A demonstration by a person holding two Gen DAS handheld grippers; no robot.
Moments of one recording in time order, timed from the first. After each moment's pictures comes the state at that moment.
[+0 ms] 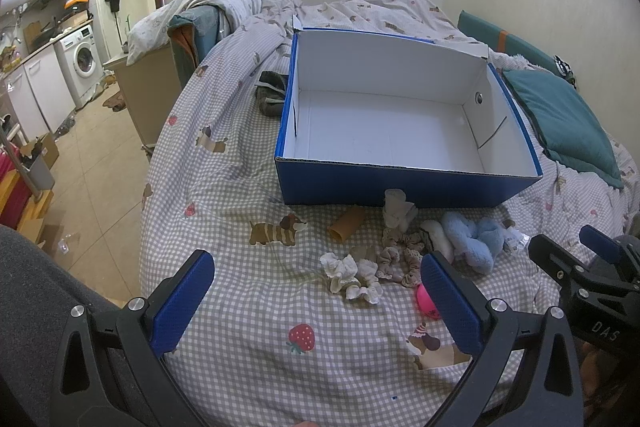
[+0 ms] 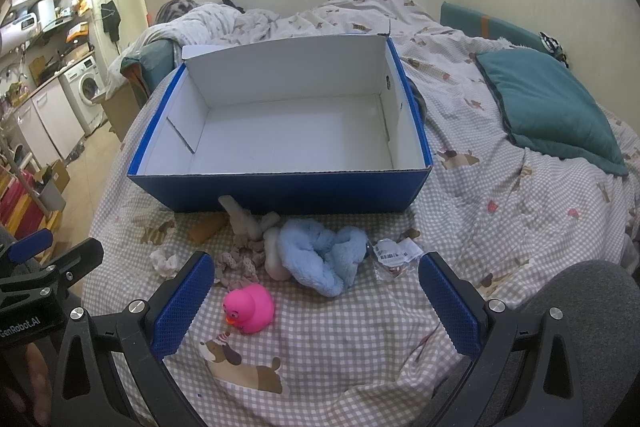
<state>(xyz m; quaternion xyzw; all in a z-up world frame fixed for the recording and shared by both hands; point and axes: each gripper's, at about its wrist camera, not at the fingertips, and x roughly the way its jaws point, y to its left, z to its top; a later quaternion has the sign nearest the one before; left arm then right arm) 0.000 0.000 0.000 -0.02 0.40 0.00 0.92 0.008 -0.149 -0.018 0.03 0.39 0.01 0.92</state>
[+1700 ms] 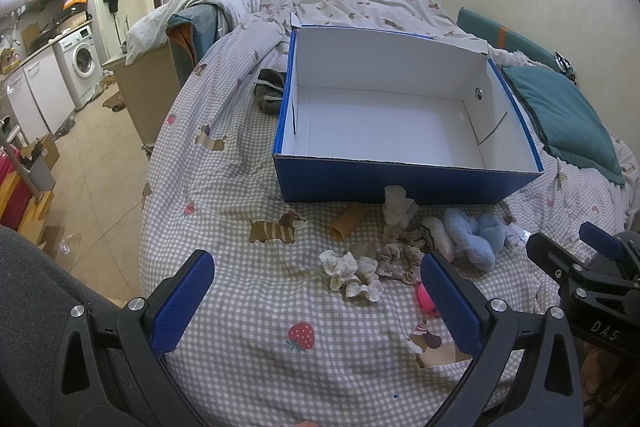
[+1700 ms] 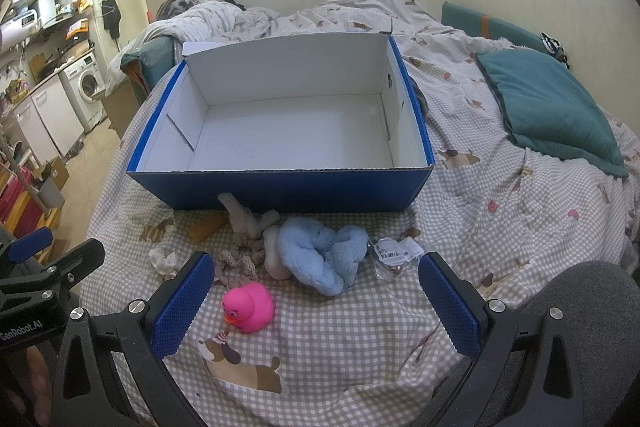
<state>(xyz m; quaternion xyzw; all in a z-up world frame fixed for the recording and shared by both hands) 0.001 0.000 -0.001 -0.02 0.40 0.00 0.92 0.008 -0.146 -0.016 0.03 0.39 0.01 0.92</state>
